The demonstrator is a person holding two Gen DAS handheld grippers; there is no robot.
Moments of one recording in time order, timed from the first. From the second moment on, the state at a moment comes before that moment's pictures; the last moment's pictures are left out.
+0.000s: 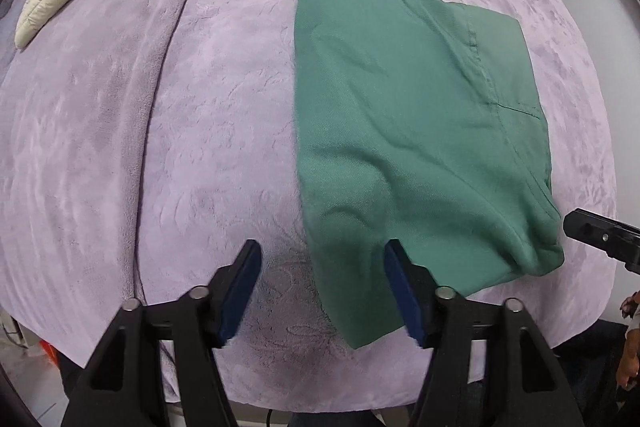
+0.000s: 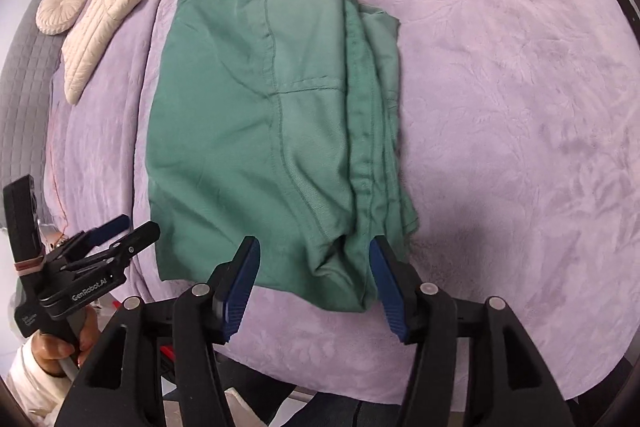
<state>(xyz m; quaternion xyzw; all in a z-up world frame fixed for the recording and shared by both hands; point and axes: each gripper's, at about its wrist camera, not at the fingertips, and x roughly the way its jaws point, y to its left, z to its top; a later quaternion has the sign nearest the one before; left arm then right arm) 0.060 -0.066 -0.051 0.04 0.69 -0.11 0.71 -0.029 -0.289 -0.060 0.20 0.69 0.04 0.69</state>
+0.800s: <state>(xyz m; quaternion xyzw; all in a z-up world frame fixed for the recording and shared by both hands) 0.057 -0.070 -0.020 0.08 0.67 -0.07 0.74 -0.043 -0.272 -0.034 0.11 0.70 -0.04 0.71</state>
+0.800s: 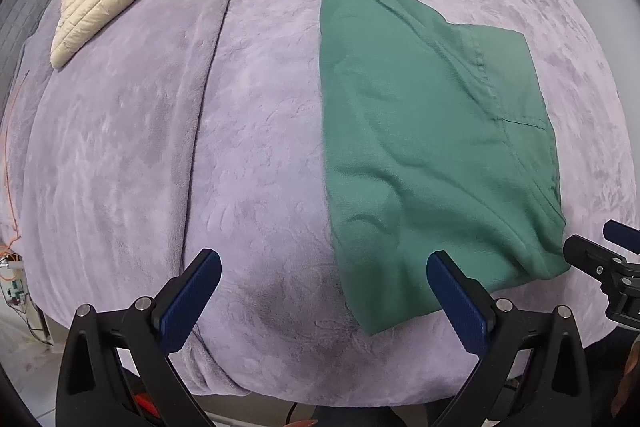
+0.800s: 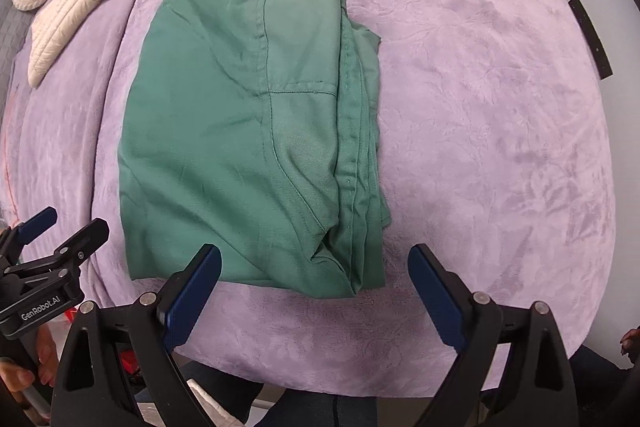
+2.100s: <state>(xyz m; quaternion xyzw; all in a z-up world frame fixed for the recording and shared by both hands) 0.050 -0.076 -0.018 0.09 0.67 -0.06 0.73 -0.049 -0.281 -0.023 0.10 0.67 -0.07 0.73</state>
